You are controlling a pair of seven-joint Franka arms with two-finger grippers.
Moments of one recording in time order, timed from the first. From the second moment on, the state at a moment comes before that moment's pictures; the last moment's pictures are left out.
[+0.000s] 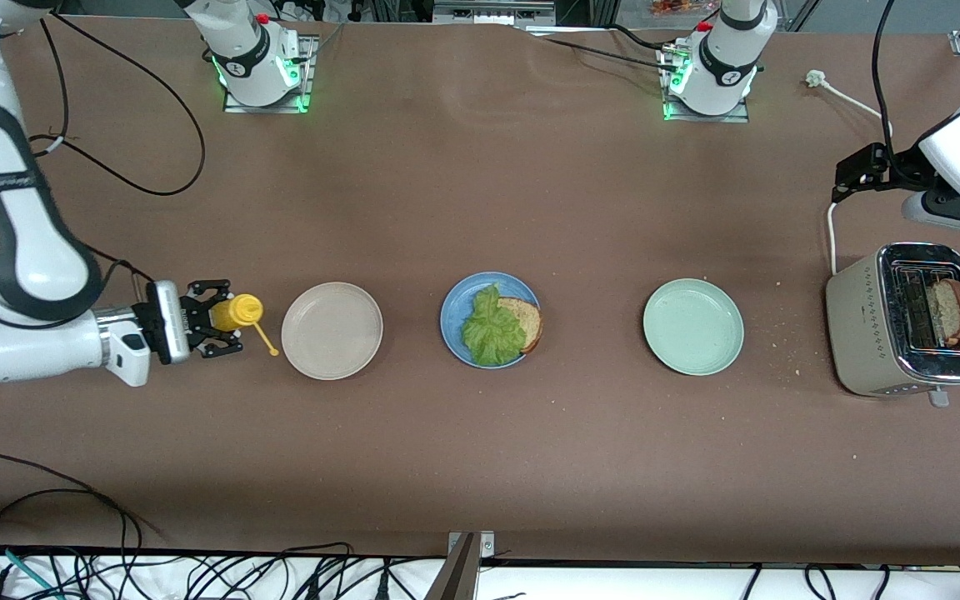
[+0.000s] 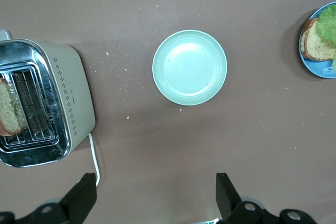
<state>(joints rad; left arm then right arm) 0.05 0.02 -0.07 -1.60 -0.01 1.51 0.18 -0.59 0.86 0.68 -1.45 0.23 1.73 -1.75</state>
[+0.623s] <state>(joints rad) 0.05 0.02 -0.07 -1.60 -0.01 1.51 0.18 -0.75 1.15 0.79 -1.43 0.28 1.72 -2.11</state>
